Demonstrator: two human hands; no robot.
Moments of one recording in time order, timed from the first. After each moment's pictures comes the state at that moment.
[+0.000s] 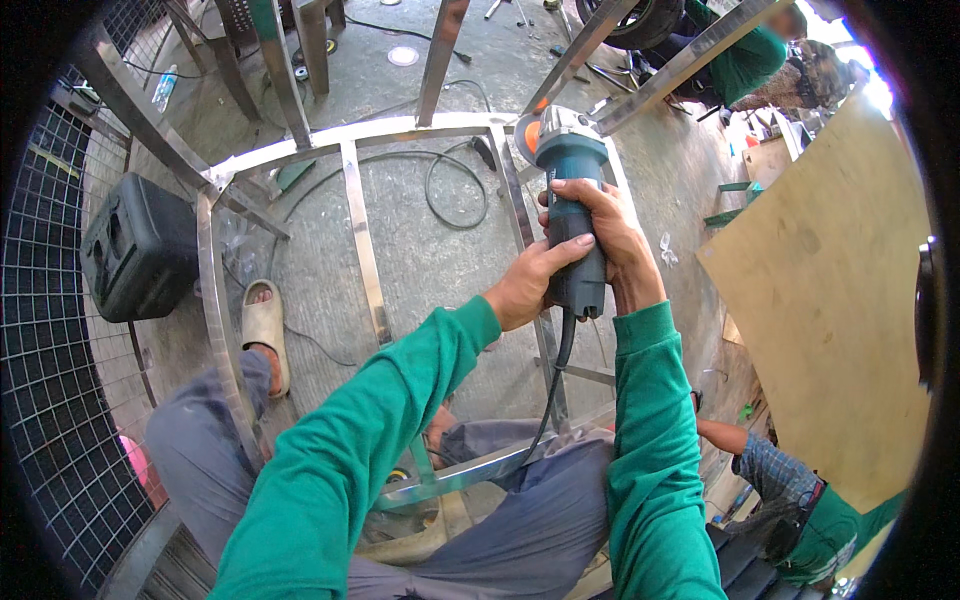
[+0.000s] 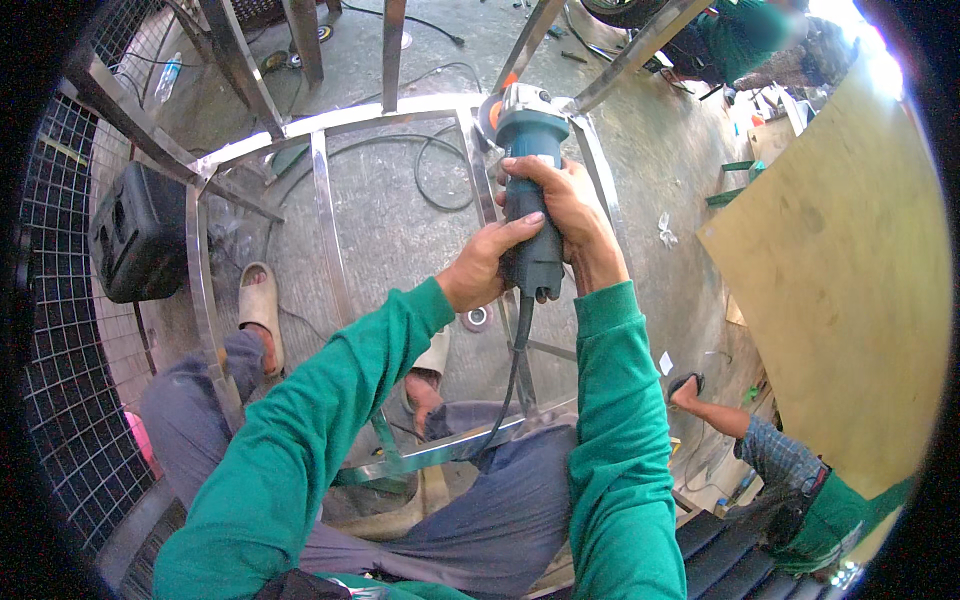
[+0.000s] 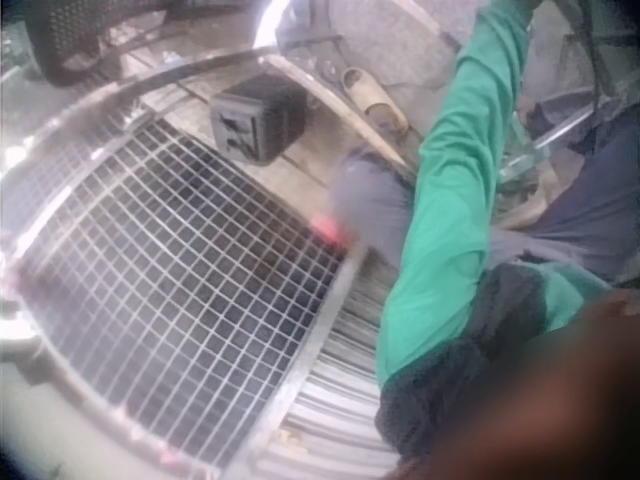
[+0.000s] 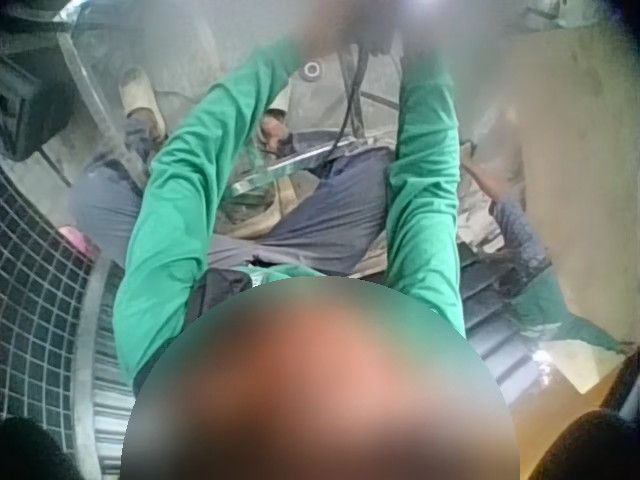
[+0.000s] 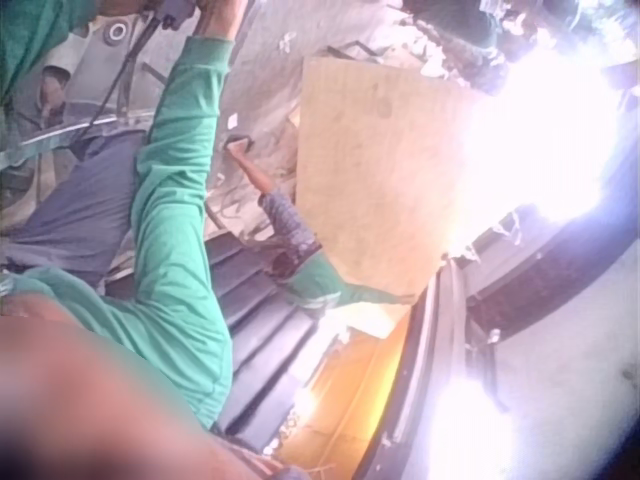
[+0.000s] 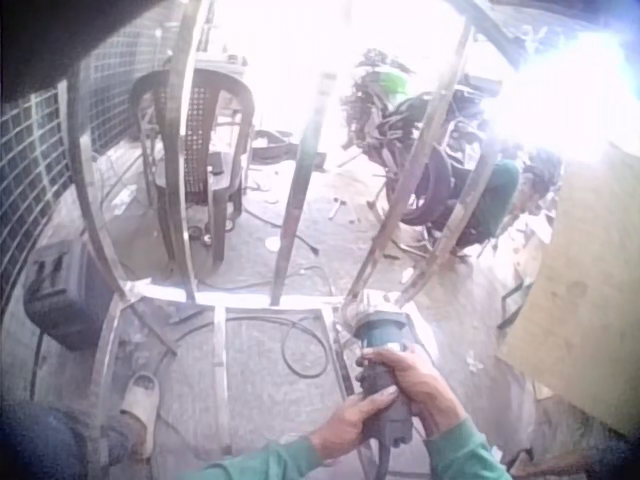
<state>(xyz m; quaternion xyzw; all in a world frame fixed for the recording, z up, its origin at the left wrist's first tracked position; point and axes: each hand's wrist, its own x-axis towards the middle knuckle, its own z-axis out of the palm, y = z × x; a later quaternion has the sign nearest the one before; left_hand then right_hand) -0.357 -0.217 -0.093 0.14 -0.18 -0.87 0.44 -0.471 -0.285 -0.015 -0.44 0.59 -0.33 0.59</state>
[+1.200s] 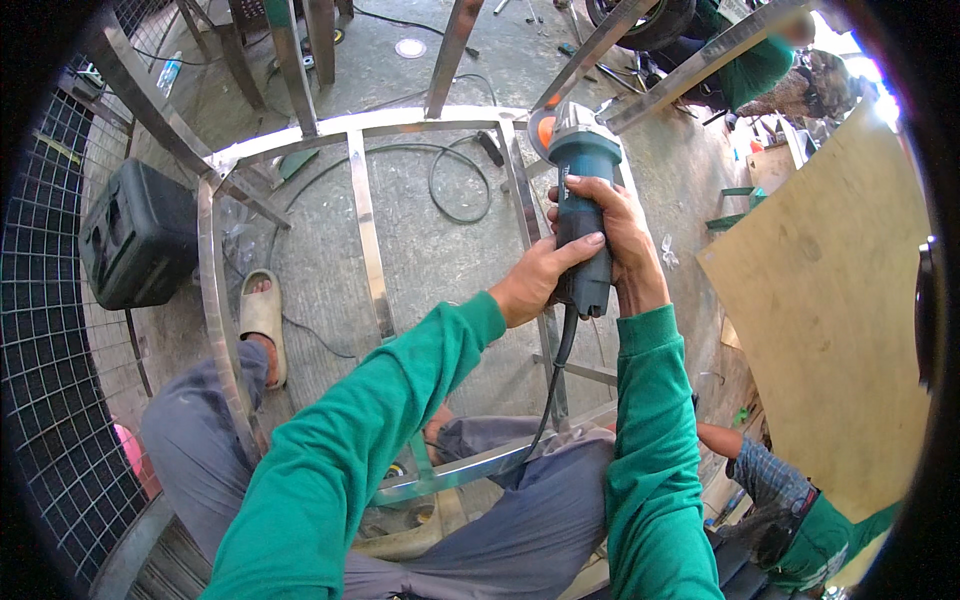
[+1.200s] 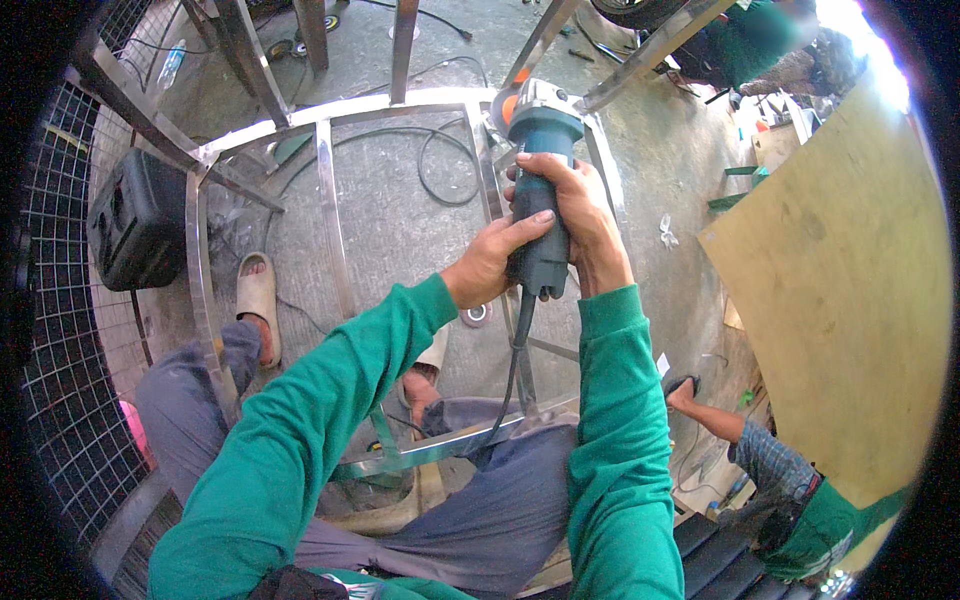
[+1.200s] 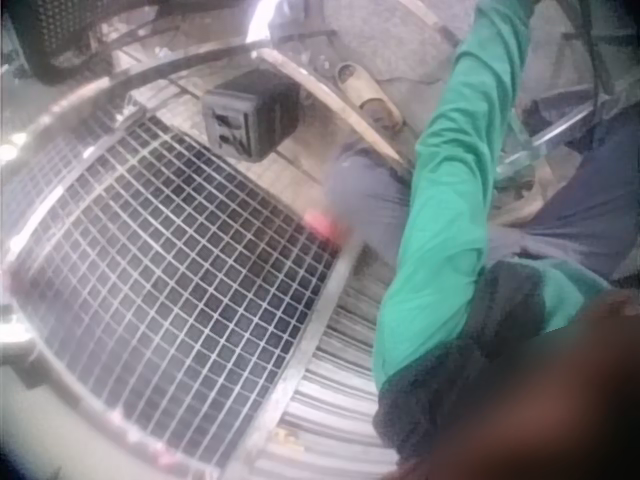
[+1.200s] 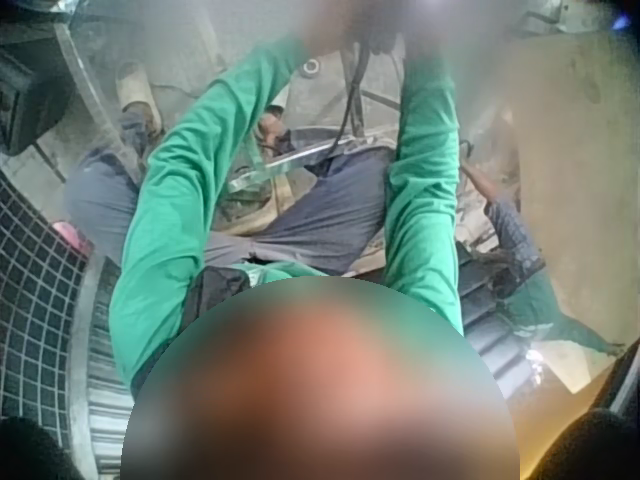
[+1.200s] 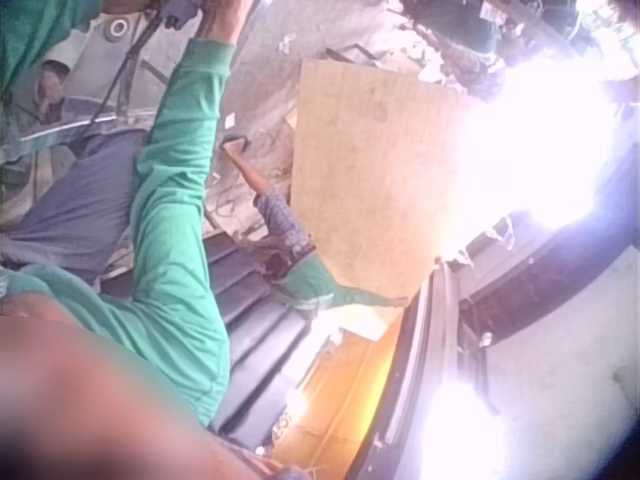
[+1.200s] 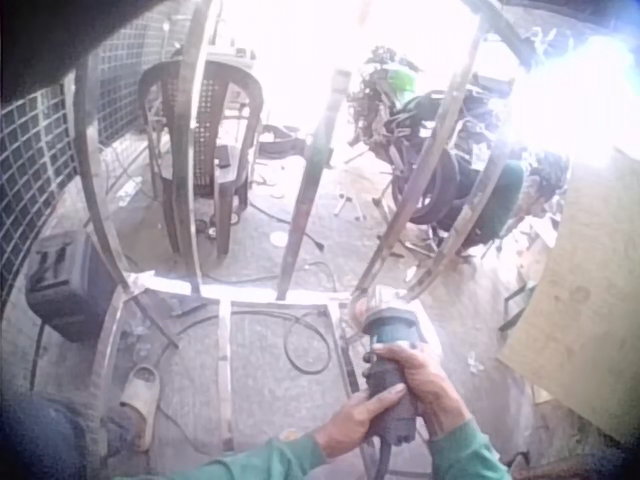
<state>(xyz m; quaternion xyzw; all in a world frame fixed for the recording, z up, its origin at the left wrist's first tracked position) -0.358 -0.218 -0.094 0.17 -0.19 -0.86 0.45 -0.473 -0.284 -0.020 -0.42 0.59 -0.35 0.59</state>
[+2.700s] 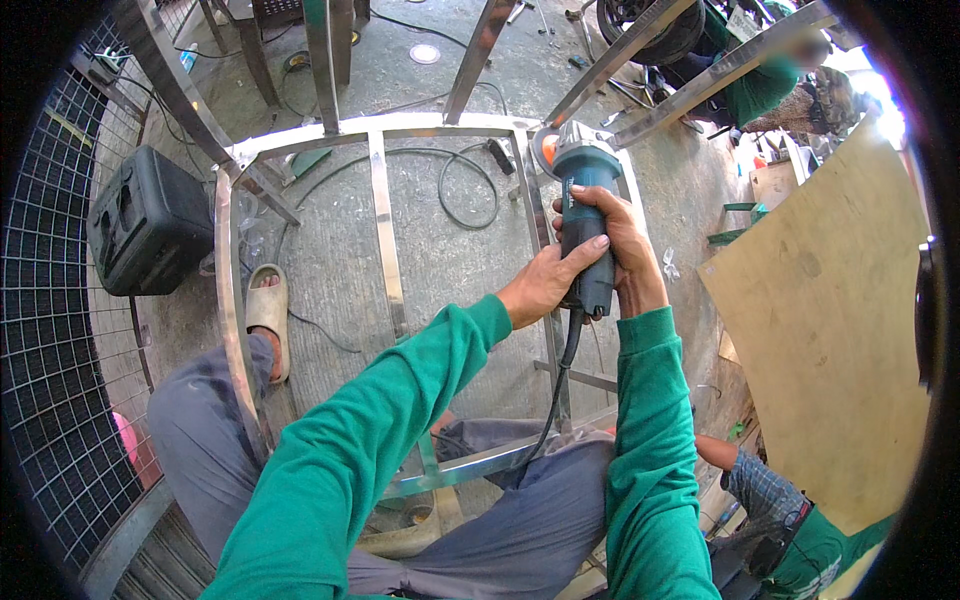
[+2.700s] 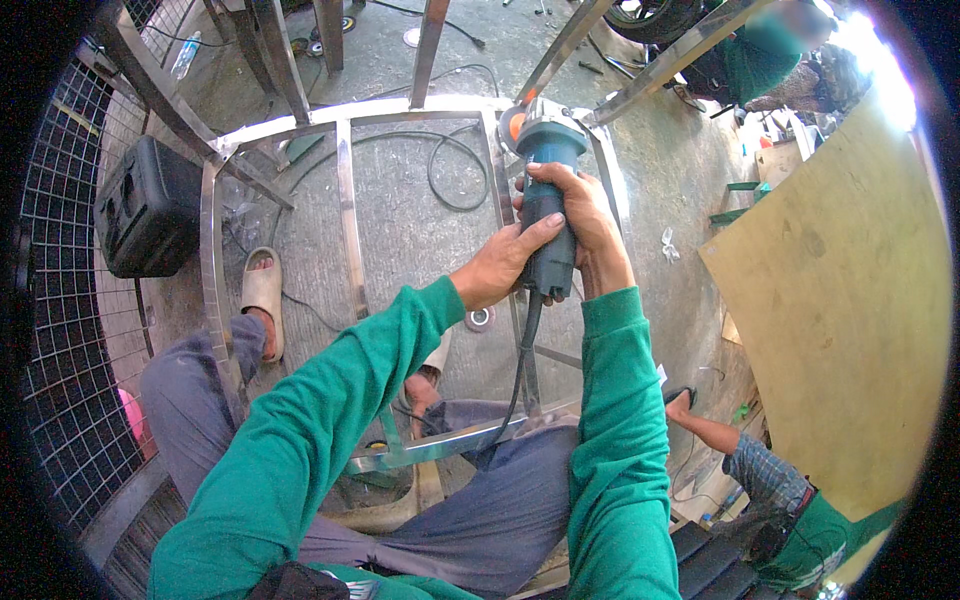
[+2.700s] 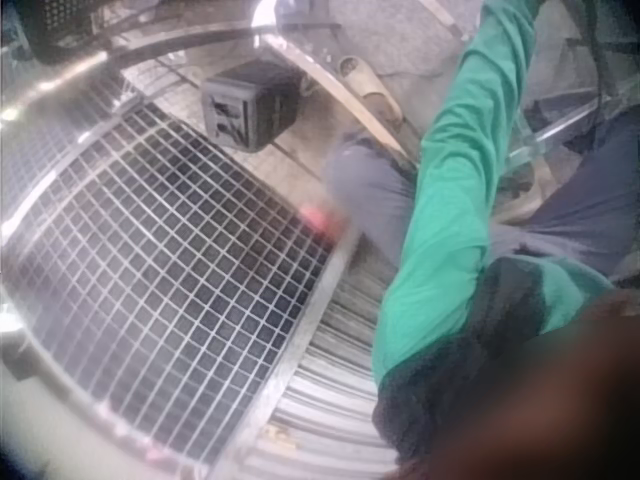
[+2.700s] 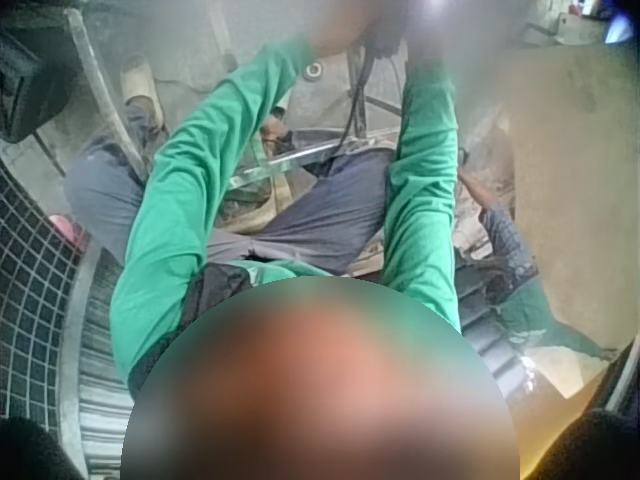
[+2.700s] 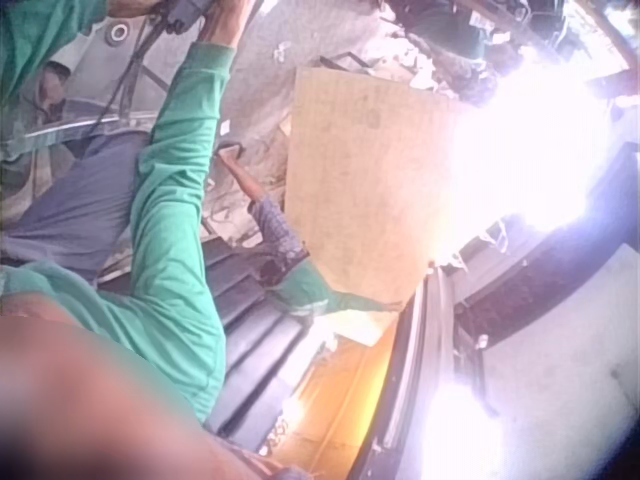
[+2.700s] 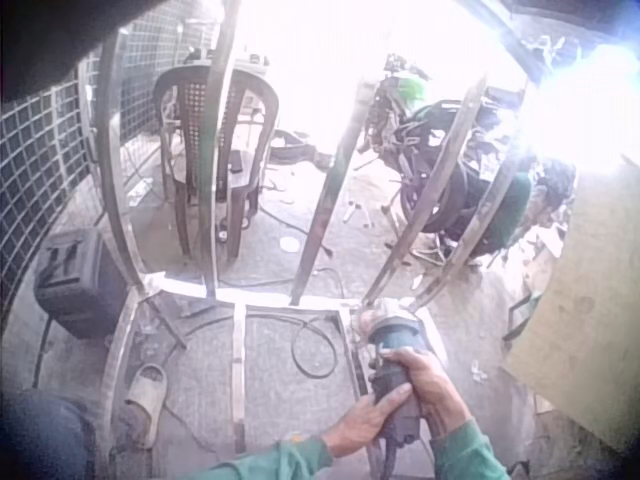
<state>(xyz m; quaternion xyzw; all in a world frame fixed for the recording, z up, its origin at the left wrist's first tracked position) -0.353 -0.217 -0.096 0.22 -0.28 -0.83 0.43 -0.469 -0.283 -0.021 -0.40 0.58 -0.35 0.62</state>
